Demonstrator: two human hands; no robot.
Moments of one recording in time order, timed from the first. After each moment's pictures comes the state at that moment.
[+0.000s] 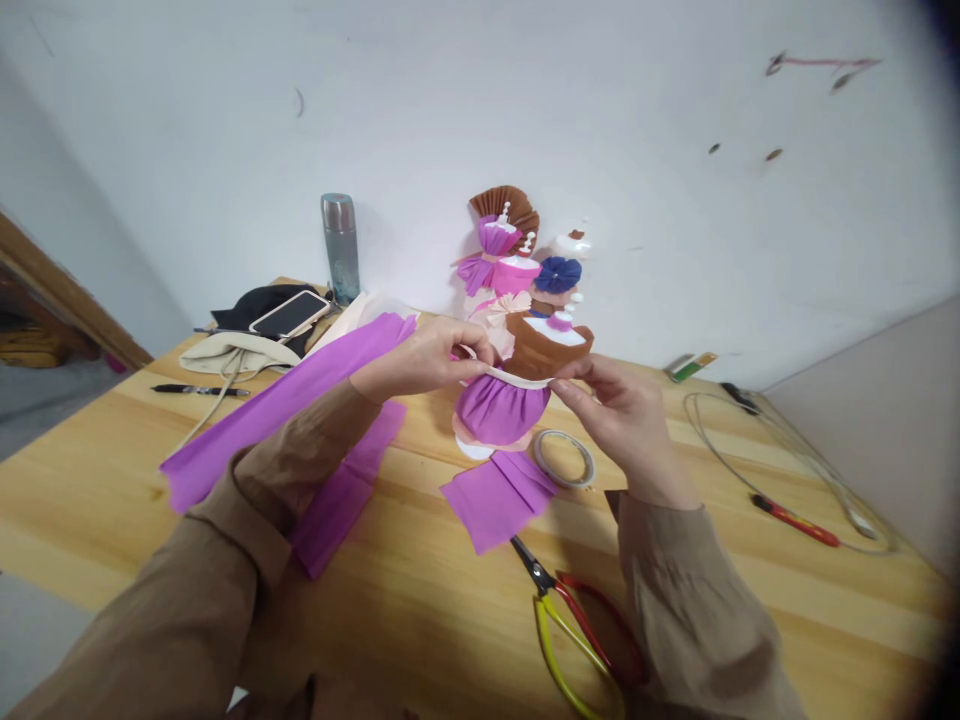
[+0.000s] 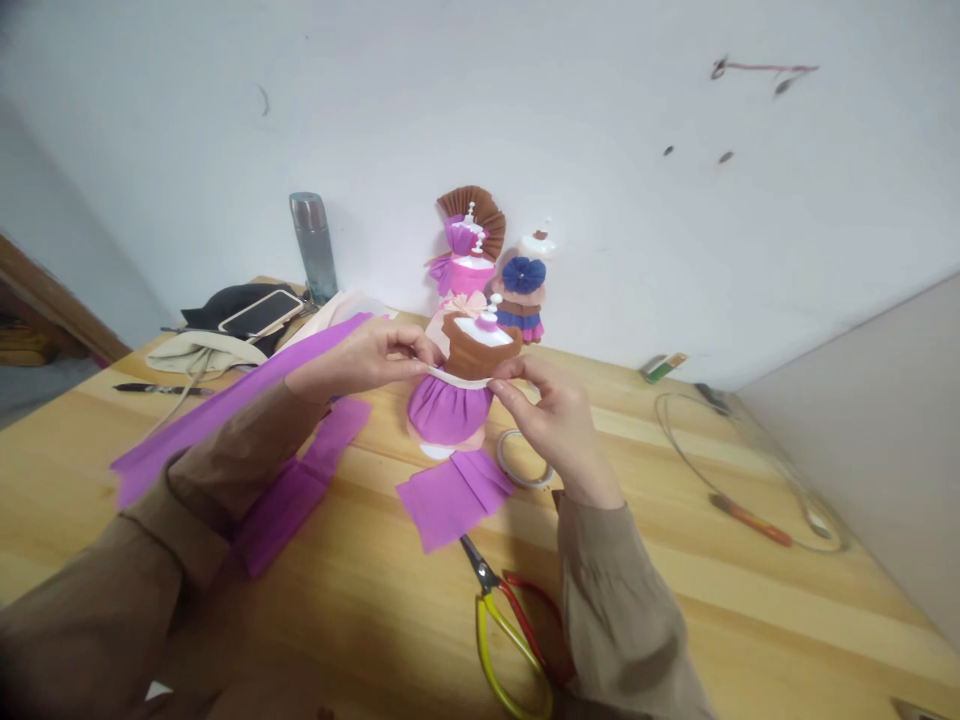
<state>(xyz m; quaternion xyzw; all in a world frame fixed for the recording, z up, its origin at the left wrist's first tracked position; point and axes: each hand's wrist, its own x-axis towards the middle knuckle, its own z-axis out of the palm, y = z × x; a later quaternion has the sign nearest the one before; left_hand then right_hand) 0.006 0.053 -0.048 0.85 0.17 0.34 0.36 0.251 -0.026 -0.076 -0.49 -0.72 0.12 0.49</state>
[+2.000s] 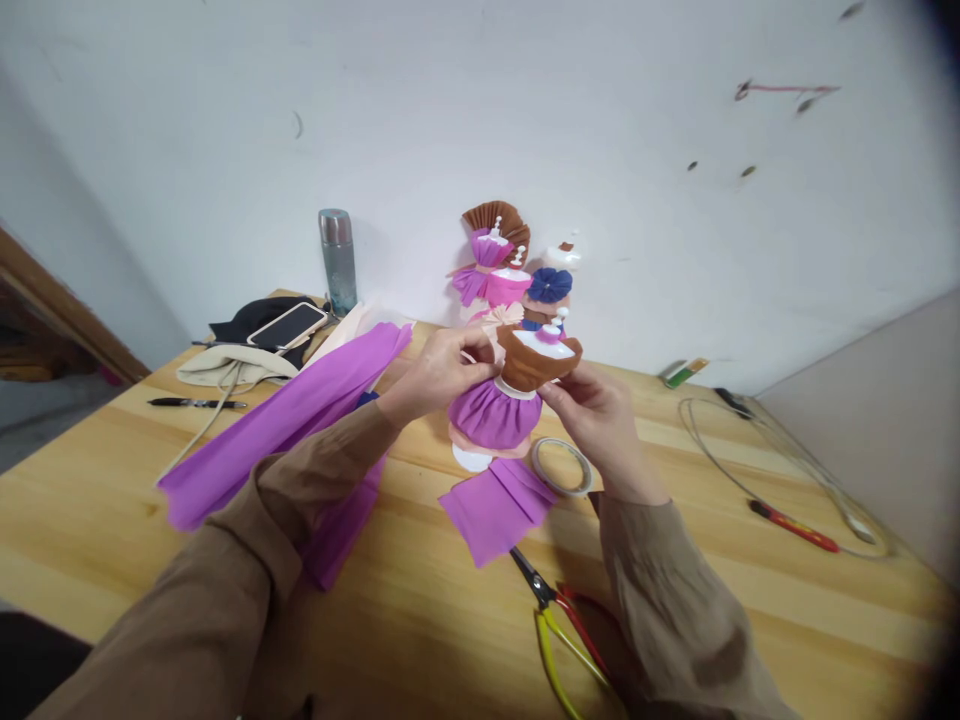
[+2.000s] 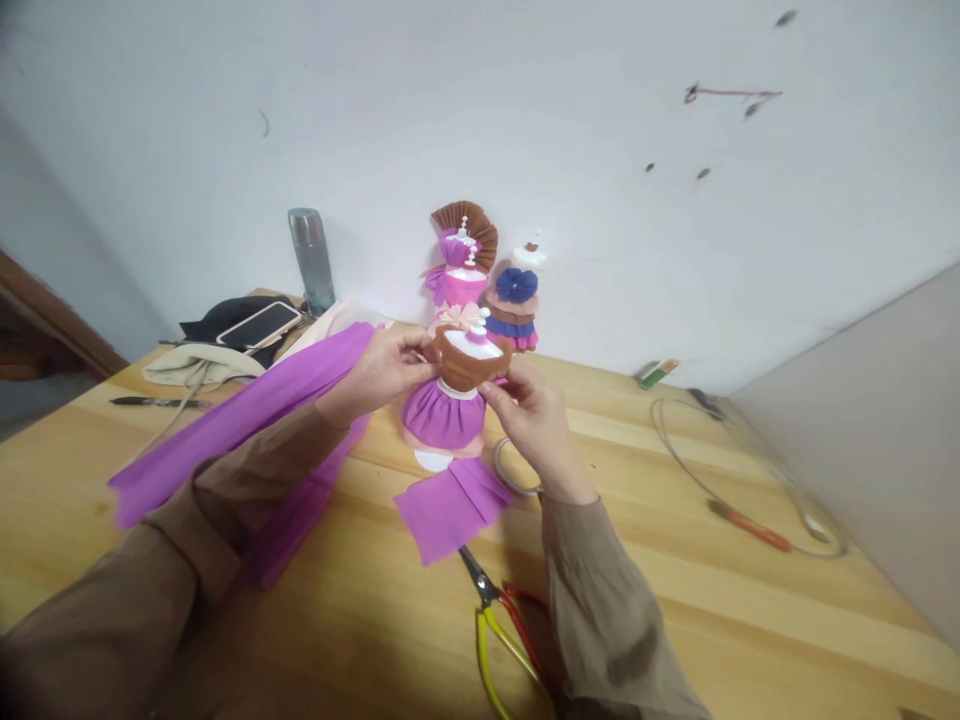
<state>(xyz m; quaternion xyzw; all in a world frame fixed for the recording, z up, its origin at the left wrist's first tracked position) 0.037 0.058 -0.074 0.76 0.20 0.46 0.41 0.240 -0.010 -0.090 -0.44 -0.67 0.19 0.57</state>
